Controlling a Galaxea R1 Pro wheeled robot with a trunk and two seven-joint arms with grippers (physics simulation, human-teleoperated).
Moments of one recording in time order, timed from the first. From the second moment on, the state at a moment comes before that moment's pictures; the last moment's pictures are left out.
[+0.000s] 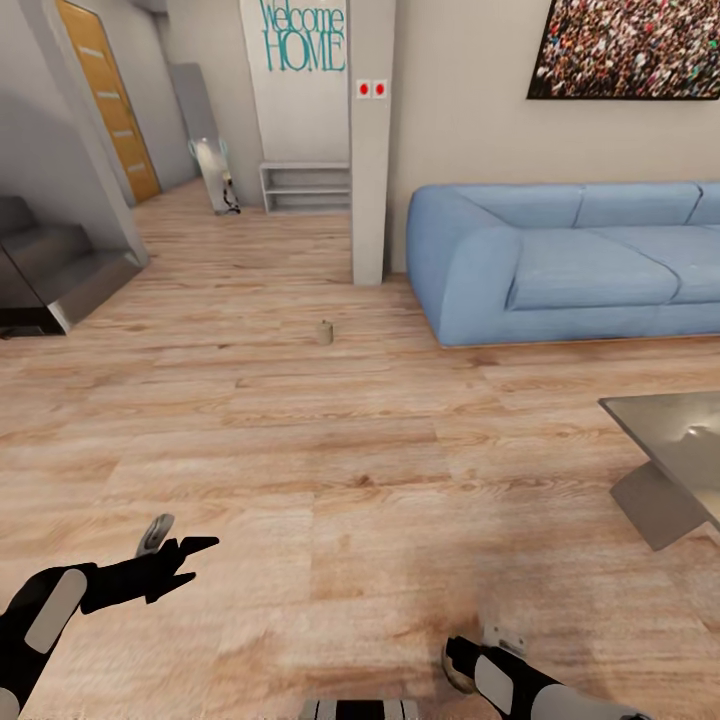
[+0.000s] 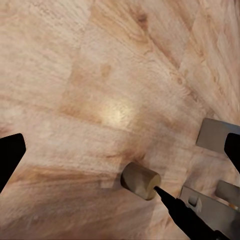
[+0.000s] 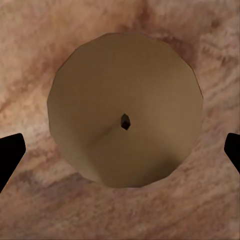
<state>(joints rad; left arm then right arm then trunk) -0.49 0.34 0.20 -0.80 0.68 0.98 -0.54 -0.63 0.04 0.52 -0.04 -0.93 0.02 -0.18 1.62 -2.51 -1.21</state>
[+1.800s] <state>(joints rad) -0.49 0.34 0.20 -0.80 0.68 0.98 -0.54 -0.63 0.05 0.59 -0.05 -0.93 0.00 -0.17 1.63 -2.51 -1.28</state>
